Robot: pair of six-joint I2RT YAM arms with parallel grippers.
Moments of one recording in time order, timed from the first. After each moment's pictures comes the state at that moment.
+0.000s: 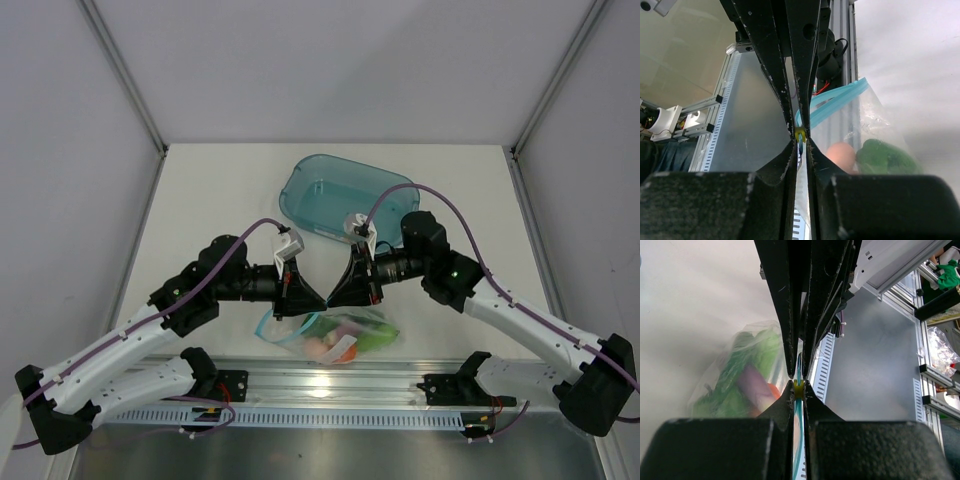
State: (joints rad) left arm -0.86 0.82 0.84 -0.32 0.59 -0.33; right arm 0.79 1.10 0.91 -0.08 -0.97 0.29
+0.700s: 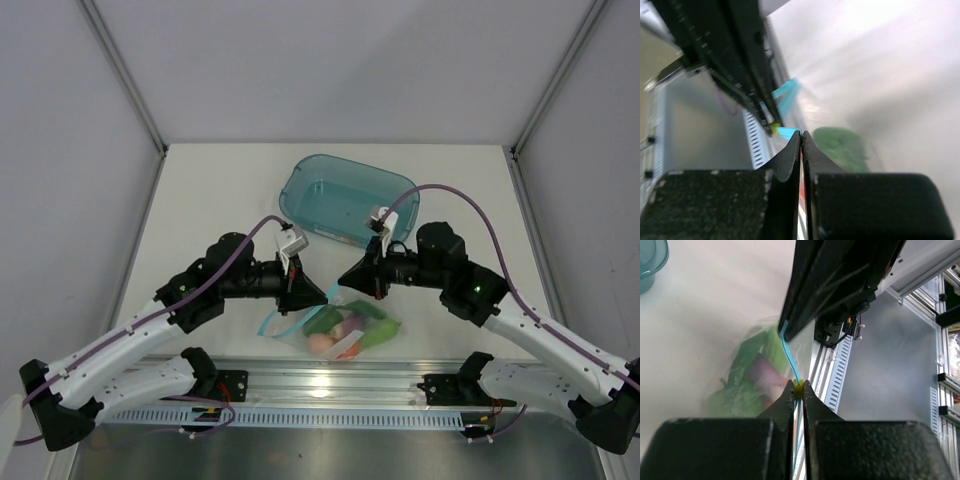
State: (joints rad) left arm -0.86 0.85 0.84 -0.33 0.52 -0.32; right arm 0.84 0.97 0.92 -0.21 -0.53 0.27
